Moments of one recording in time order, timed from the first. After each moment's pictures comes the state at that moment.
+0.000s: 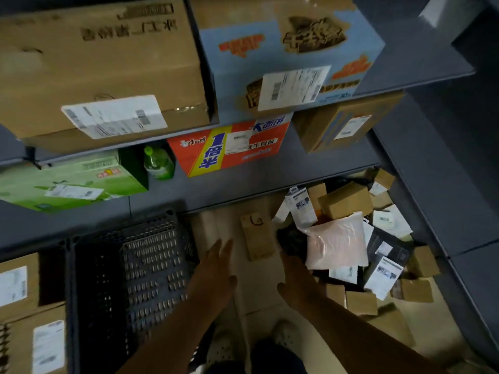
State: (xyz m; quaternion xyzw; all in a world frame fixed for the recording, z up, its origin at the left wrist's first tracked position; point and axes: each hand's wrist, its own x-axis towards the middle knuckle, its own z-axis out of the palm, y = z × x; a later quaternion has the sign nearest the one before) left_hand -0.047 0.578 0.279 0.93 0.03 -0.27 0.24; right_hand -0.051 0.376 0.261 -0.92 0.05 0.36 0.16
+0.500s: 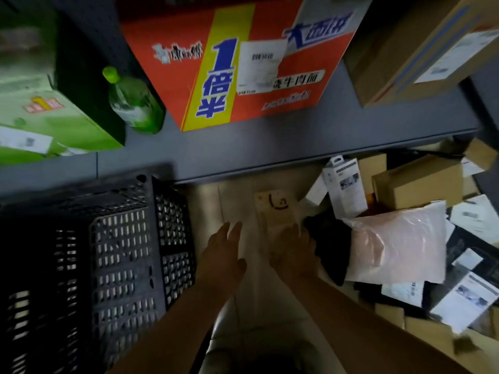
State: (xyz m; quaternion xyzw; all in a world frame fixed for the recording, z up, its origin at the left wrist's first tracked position) left_hand -0.003 0.566 0.024 0.92 0.07 -0.27 0.27; right_hand 0.013 0.403 -0.034 -0.94 0.11 0.30 0.11
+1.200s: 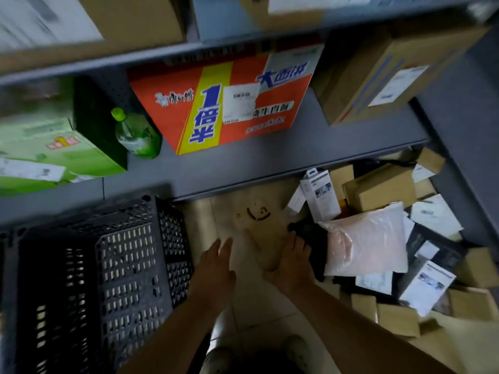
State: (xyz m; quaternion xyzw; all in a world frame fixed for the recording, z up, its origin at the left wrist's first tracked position) left_hand -0.026 0.562 0.097 0.93 0.07 -0.27 0.24; right_hand -0.005 0.383 0.048 -0.94 0.09 0.29 0.16
